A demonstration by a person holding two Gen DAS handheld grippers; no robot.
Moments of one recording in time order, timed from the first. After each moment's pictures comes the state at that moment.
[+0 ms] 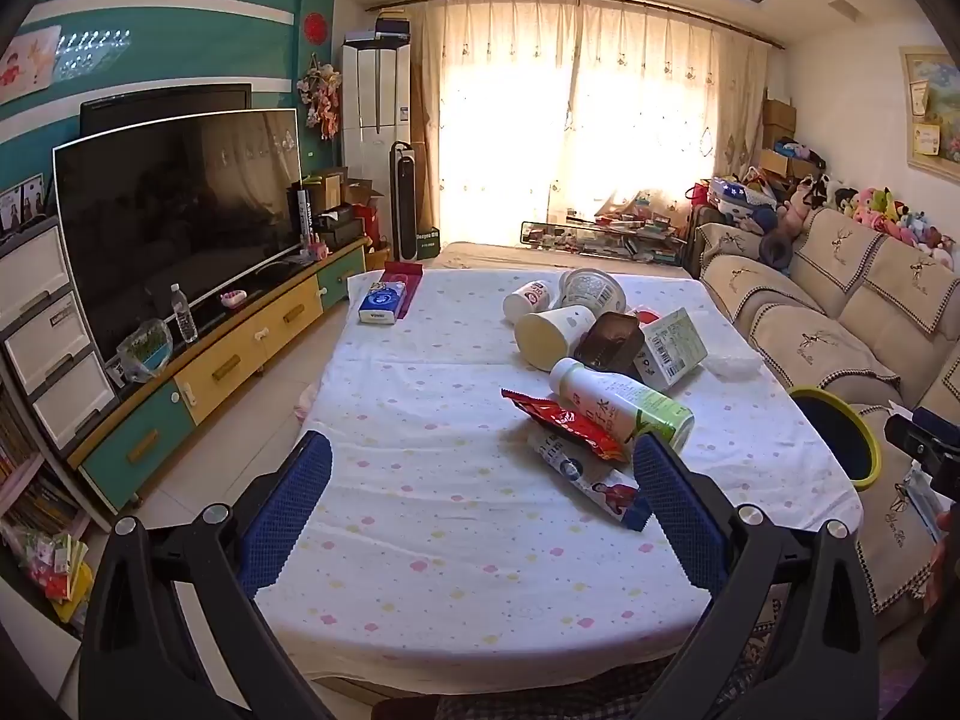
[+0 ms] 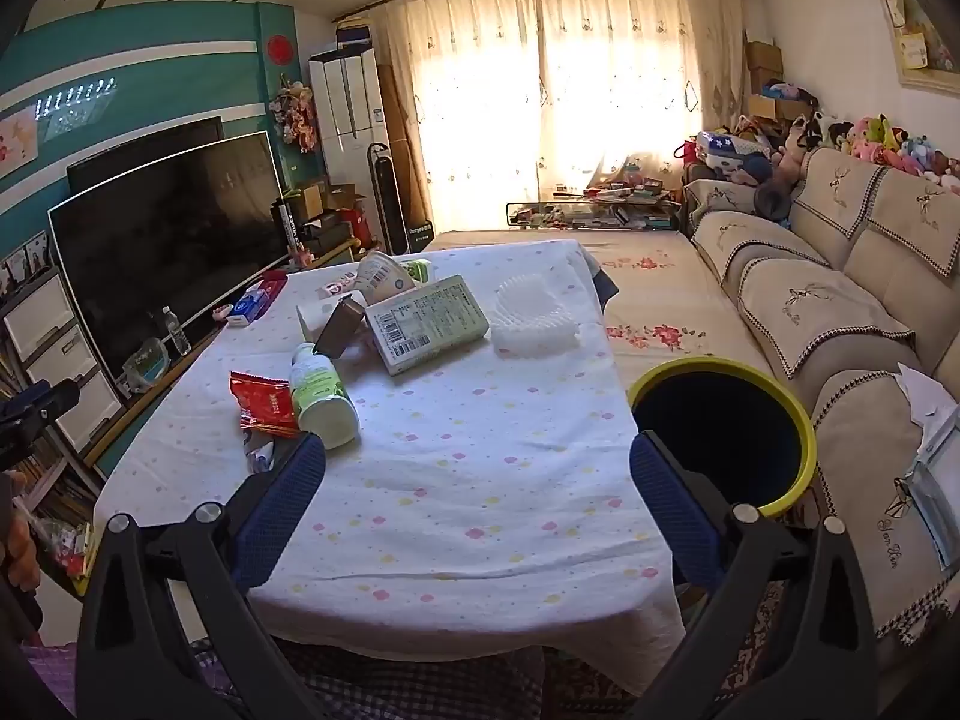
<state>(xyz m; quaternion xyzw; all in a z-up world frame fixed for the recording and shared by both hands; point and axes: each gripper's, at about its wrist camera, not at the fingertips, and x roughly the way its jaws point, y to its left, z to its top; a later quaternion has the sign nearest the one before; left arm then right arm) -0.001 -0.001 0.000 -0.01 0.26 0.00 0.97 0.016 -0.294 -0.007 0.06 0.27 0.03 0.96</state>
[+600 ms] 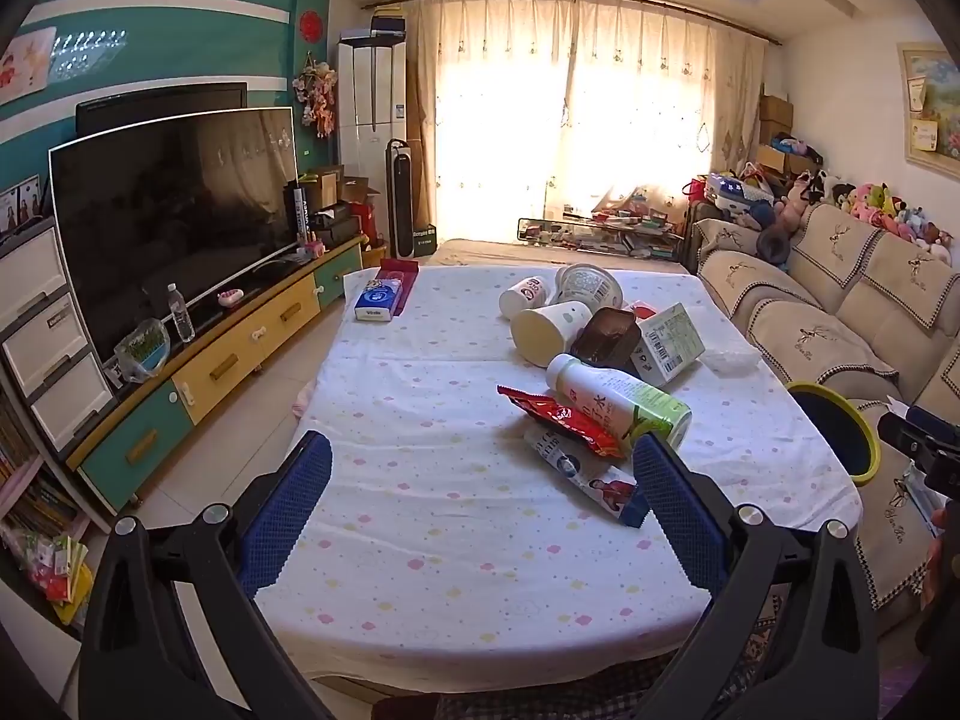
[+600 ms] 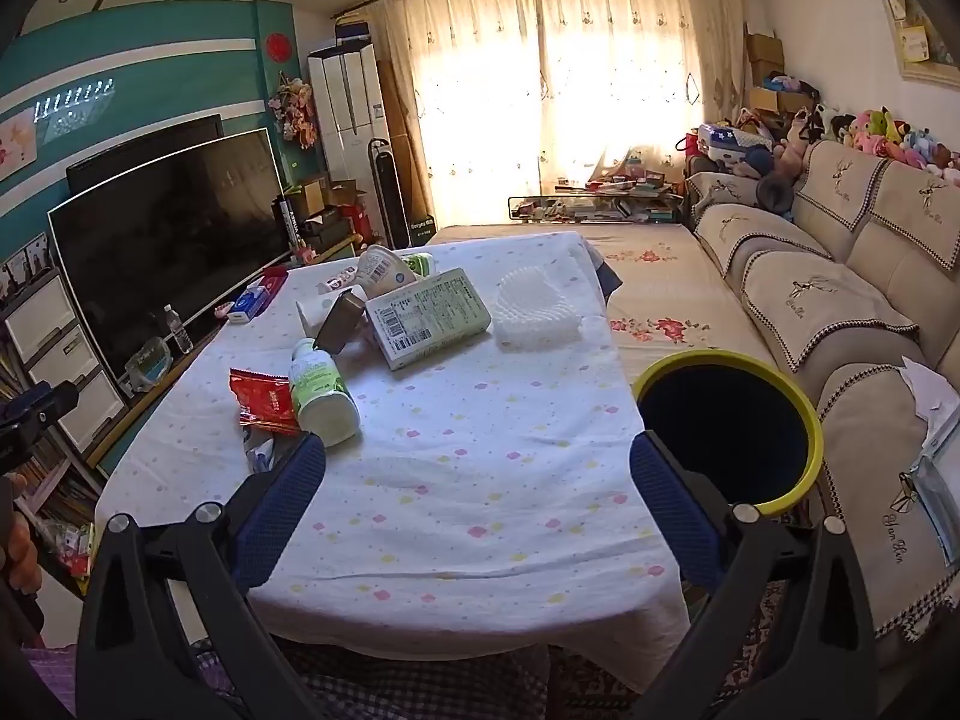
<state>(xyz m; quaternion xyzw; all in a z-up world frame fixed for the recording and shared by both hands) 0.001 0.000 0.000 0.00 0.26 -0.01 0.96 0.019 -0.295 -0.010 0.06 0.28 0.03 0.96</state>
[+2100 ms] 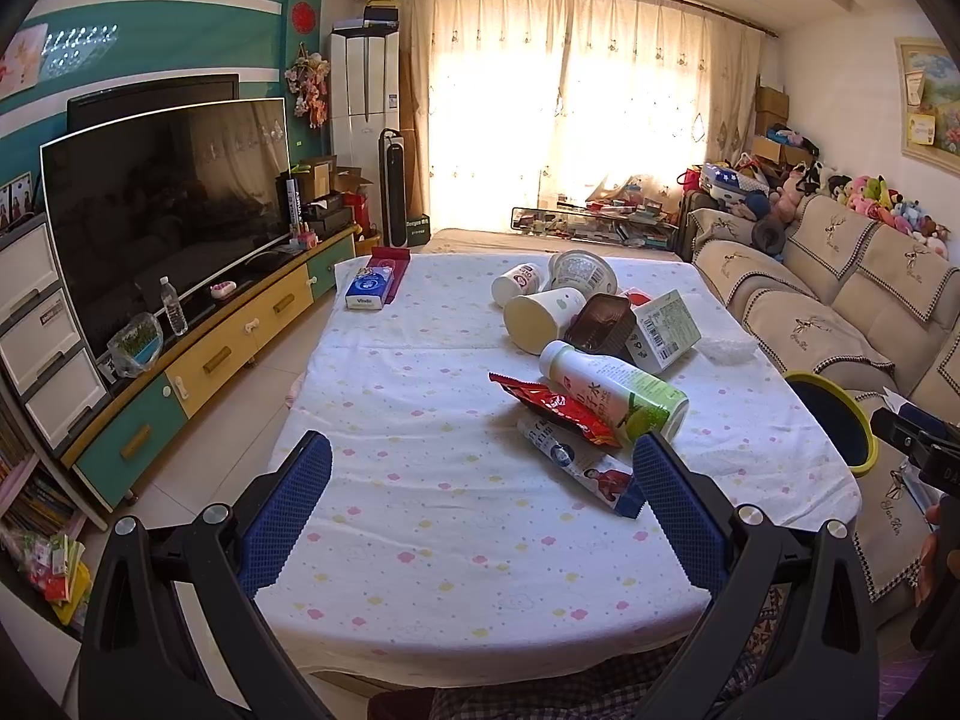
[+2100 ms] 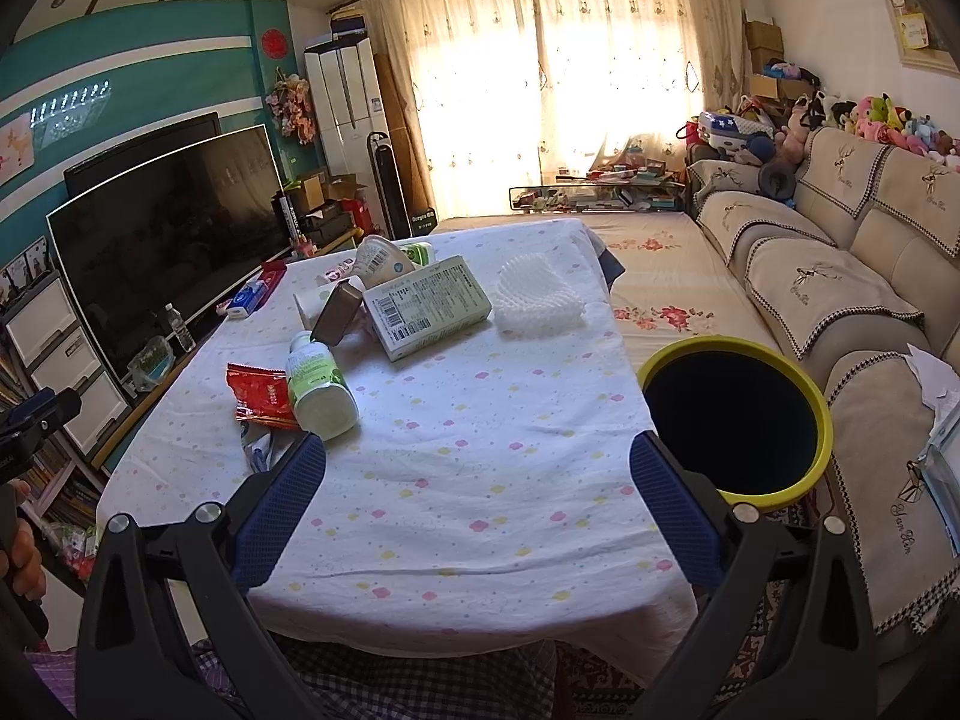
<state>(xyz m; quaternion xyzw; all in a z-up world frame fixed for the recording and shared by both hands) 0.005 -0.009 -0.008 0.00 0.28 -0.01 0.96 0.026 -0.294 -0.023 0.07 0.29 0.03 0.95</state>
